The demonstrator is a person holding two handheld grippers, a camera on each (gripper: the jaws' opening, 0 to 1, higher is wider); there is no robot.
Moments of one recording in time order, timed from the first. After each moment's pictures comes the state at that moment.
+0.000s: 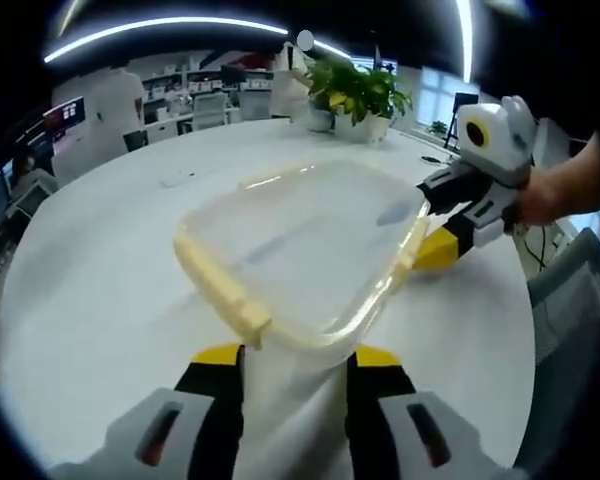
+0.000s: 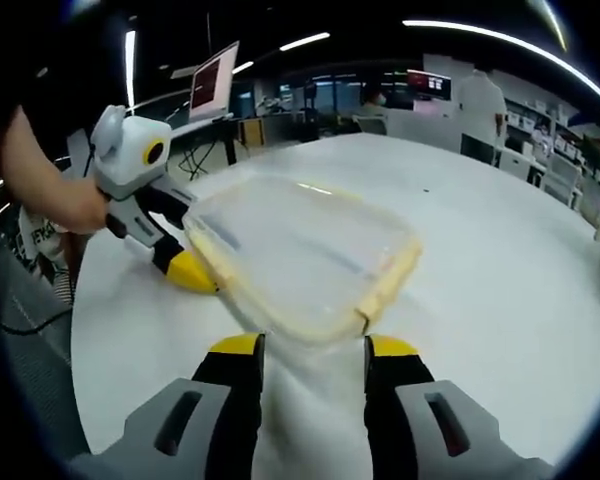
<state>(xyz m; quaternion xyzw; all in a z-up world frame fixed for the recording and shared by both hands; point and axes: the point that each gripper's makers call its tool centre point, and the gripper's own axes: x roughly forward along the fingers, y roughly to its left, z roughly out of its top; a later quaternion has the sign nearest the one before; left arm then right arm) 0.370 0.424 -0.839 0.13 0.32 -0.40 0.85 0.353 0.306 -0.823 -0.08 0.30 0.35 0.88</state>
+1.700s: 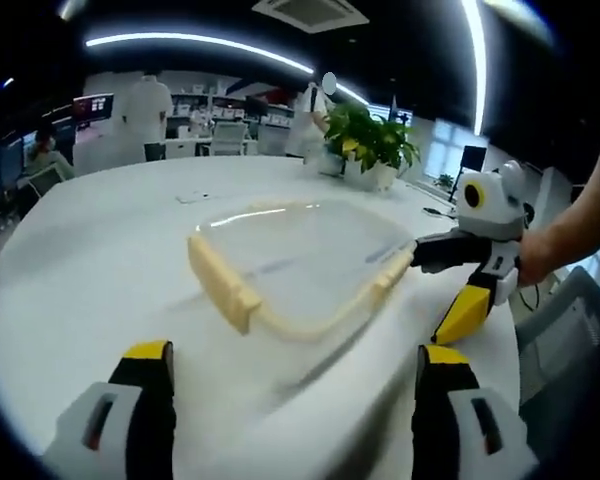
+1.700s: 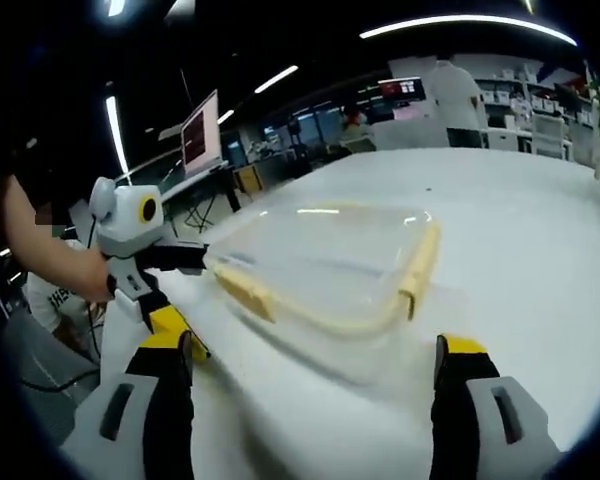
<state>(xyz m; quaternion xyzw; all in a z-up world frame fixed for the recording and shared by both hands) 0.362 0.422 -0.825 0.02 0.27 -0.39 0.88 0.344 0.331 -0.817 0.05 0.26 0.35 0.90</state>
